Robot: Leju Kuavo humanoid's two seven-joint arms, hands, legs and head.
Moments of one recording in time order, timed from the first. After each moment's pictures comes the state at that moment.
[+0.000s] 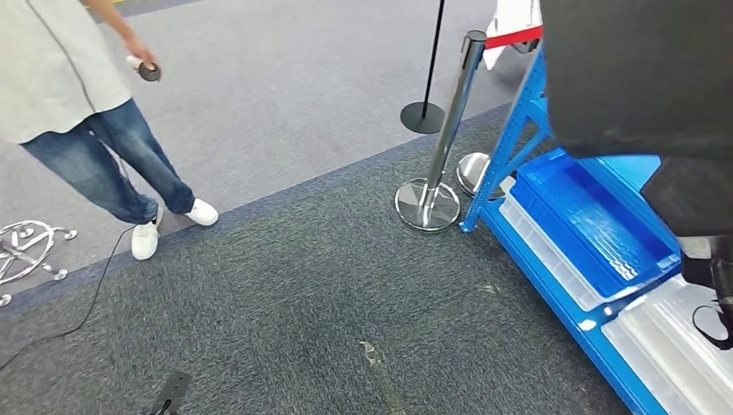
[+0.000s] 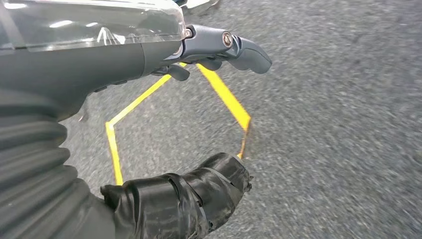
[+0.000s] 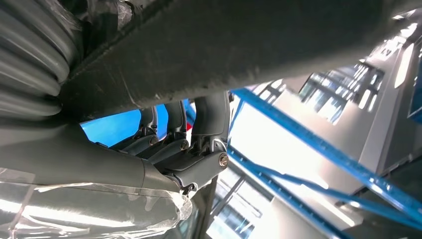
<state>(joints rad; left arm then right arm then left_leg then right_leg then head) -0.16 -0.14 1.40 -0.11 -1.55 0.36 -0.36 0.07 -0.75 -0.05 -2.28 0.45 -0.56 0.51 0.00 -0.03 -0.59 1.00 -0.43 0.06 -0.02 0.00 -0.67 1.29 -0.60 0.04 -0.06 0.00</state>
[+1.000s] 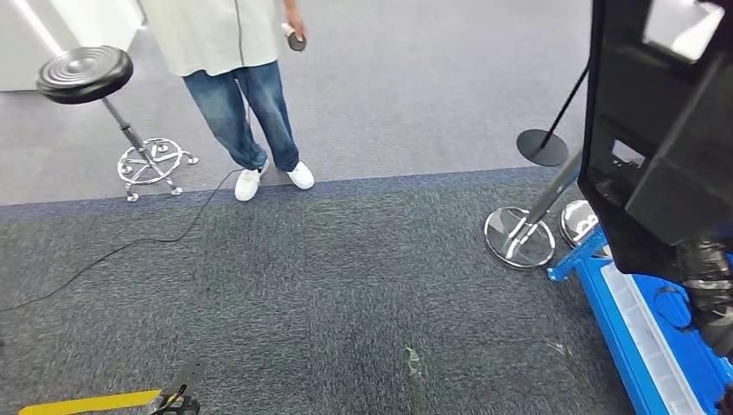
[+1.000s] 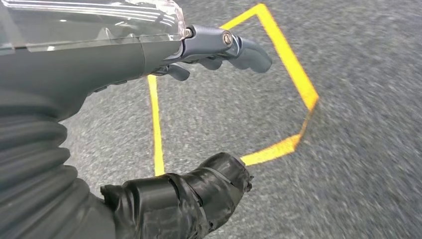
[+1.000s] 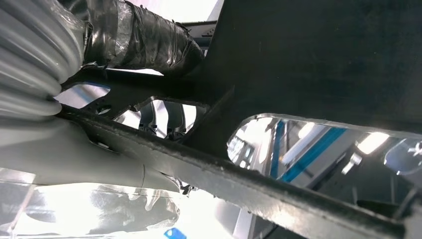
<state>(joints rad) -0.18 -0.15 1.36 -0.11 -1.57 0.29 -0.35 -0.30 -0.67 0.27 -2.26 0.60 -0.48 0.51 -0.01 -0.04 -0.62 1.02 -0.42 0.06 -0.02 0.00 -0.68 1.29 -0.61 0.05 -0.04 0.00</state>
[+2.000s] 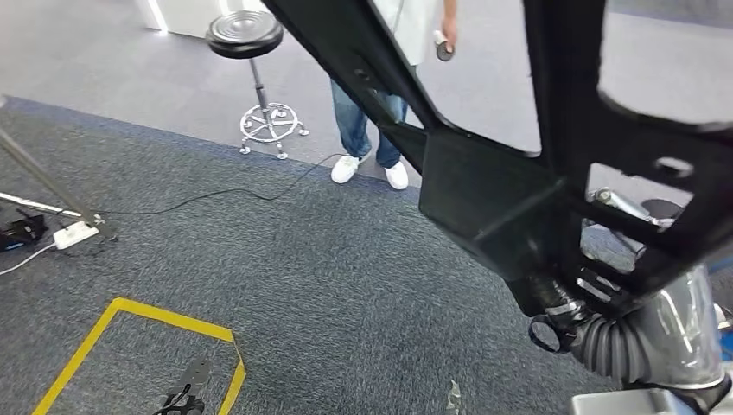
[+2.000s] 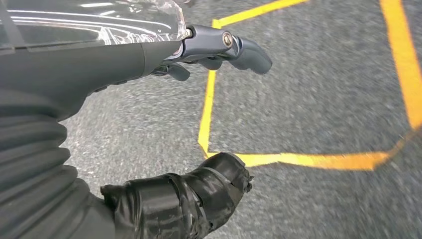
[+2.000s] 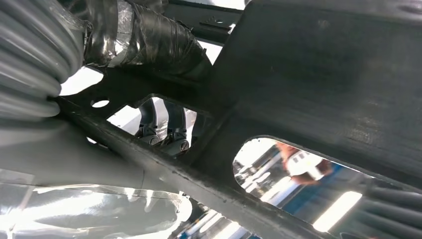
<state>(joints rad) -0.19 -0.16 1.35 -0.11 -1.57 0.29 -0.35 -0.45 -0.55 0.58 -2.22 0.69 -0.27 0.50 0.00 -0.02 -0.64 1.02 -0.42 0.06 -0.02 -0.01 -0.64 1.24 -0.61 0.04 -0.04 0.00</state>
